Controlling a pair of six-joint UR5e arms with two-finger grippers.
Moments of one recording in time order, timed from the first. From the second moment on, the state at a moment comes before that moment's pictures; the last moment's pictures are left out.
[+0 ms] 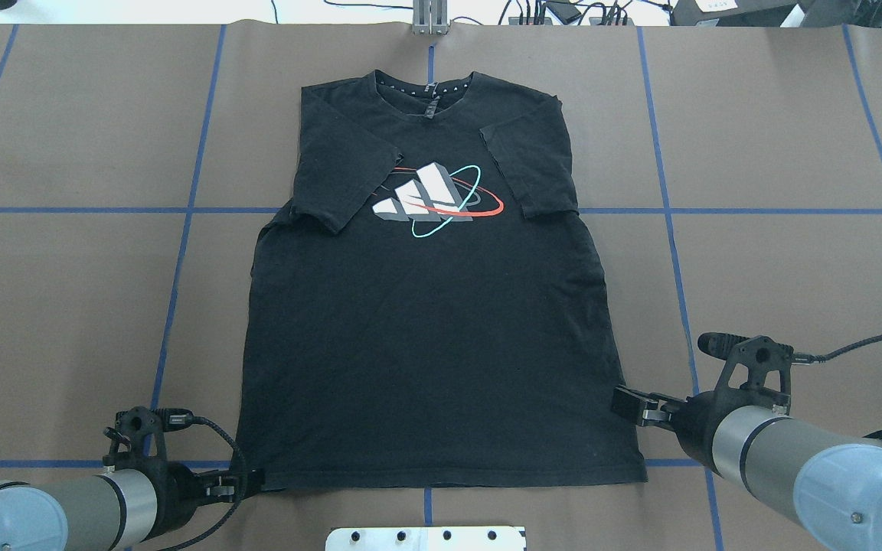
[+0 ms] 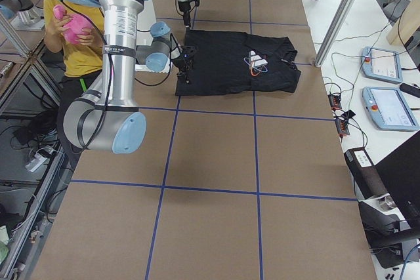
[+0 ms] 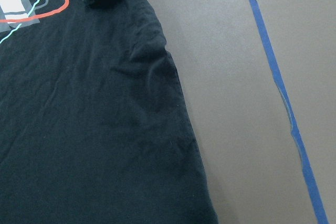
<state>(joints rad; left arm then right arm) -0.05 -1.48 -2.05 -2.28 -1.44 -1.57 0.15 -1.70 2.33 -1.29 1.30 1.63</state>
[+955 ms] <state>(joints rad) -0.04 -1.49 -2.03 -2.28 -1.44 -1.57 0.15 -1.70 2.33 -1.29 1.30 1.63</state>
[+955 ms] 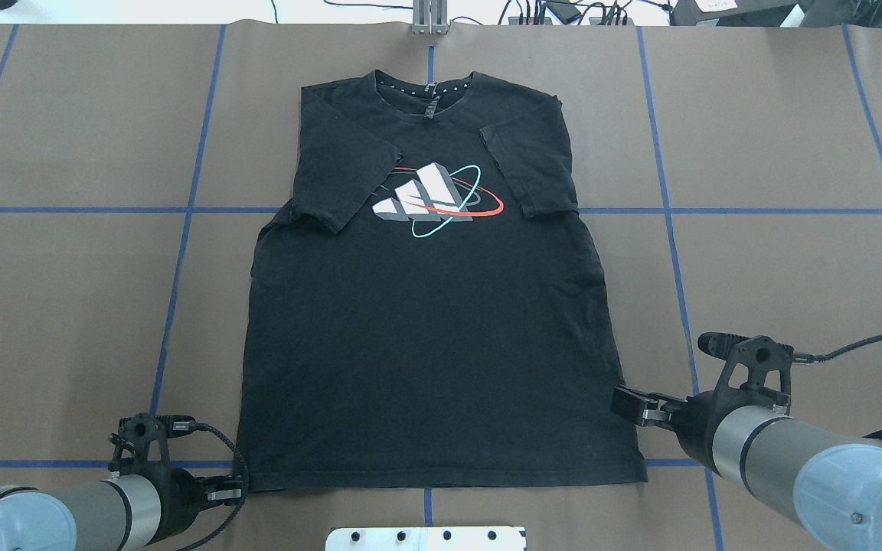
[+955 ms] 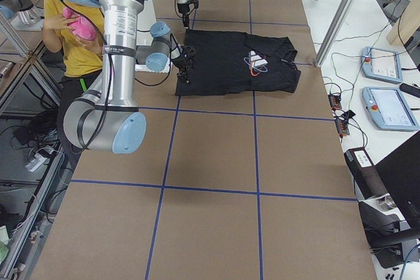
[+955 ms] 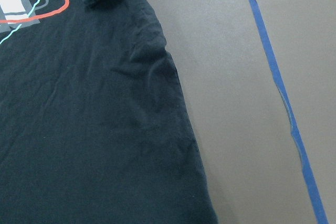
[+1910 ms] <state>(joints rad) -0.05 -1.49 -2.05 -2.28 -1.44 -1.57 -0.02 -1.70 2.27 -1.29 1.13 1.76</state>
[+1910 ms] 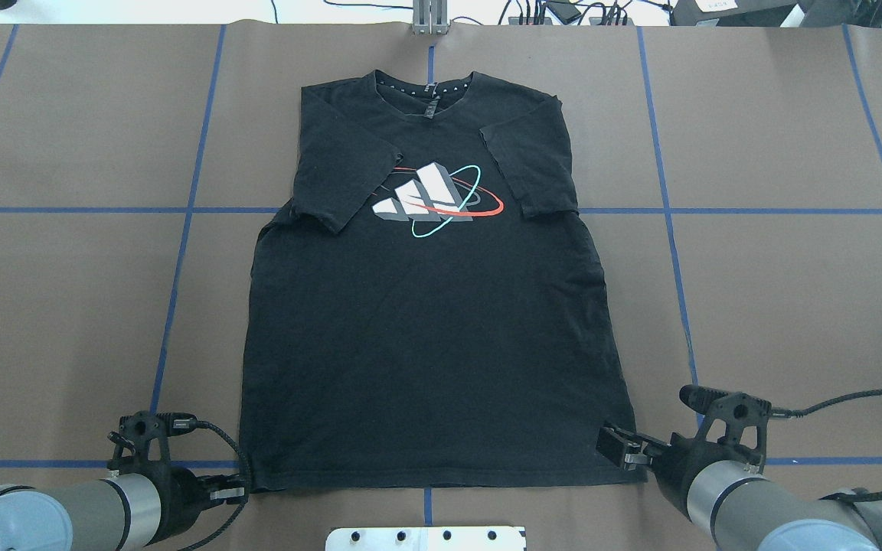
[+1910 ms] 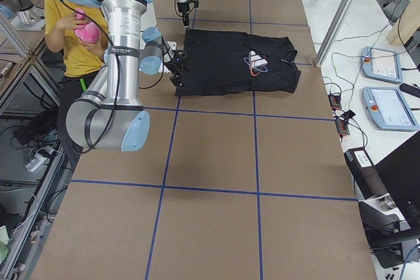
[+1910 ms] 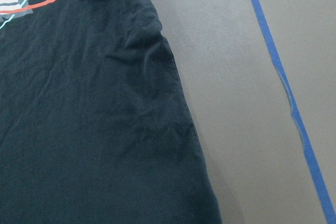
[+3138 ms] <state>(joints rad) -0.05 -1.49 -2.08 -2.28 -1.45 -1.58 -0.14 -1.69 2.14 -1.30 1.00 1.82</state>
